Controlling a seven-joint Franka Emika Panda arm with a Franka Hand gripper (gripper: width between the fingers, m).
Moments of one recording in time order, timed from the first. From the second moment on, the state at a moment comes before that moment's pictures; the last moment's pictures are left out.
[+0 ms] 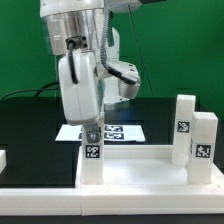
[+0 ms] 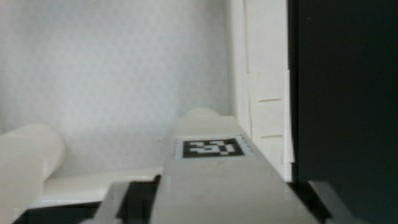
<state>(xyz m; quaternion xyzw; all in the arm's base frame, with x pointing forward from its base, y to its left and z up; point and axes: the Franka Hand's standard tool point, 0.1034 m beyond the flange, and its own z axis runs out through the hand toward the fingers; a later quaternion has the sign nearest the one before) 0.640 -0.046 0.100 -0.66 0.75 0.05 0.06</state>
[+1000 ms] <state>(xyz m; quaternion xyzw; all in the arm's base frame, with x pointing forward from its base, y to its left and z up) 0.644 -0.040 0.120 -0.55 0.83 0.04 0.08</state>
